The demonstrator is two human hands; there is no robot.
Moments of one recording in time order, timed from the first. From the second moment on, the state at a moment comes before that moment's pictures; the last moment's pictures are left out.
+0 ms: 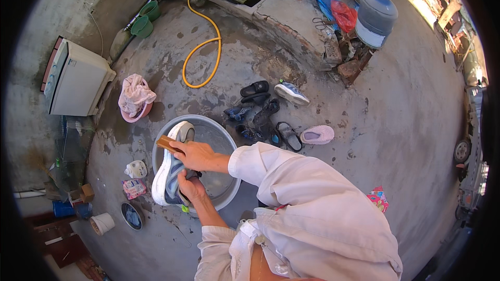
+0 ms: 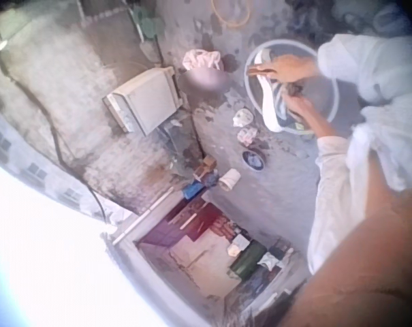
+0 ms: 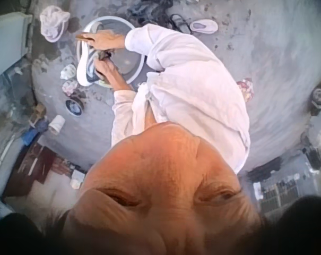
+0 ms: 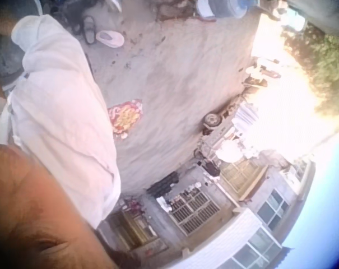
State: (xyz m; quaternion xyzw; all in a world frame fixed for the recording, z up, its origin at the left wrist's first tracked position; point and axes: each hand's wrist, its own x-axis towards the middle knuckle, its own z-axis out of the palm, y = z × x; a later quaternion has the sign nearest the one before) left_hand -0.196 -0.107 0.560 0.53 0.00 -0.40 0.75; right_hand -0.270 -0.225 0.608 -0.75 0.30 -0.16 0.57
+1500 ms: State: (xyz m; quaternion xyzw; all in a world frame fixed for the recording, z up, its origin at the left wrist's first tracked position) left_hand -0.757 -0.241 0.577 0.42 -0.17 -0.71 0.53; right_hand -0.897 -0.267 0.609 -0.47 0.76 -0.33 0.31
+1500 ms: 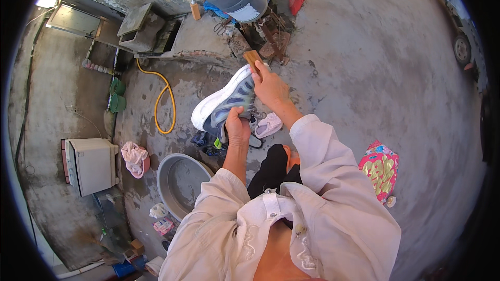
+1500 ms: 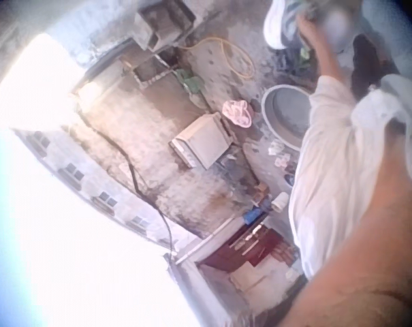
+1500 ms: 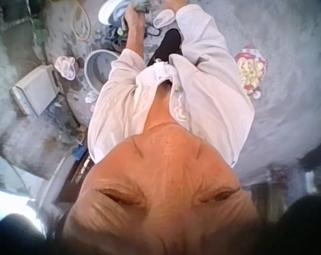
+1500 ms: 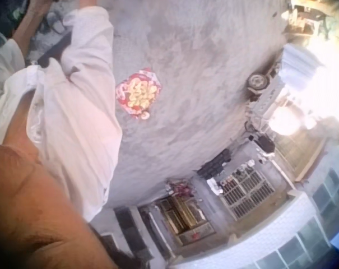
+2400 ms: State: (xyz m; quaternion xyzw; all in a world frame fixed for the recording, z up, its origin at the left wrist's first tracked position) left_hand -0.764 -0.441 0.576 0.58 -0.19 -0.47 0.64; right_hand -1.010 -0.459 0.562 -0.70 0.50 -0.30 0.41
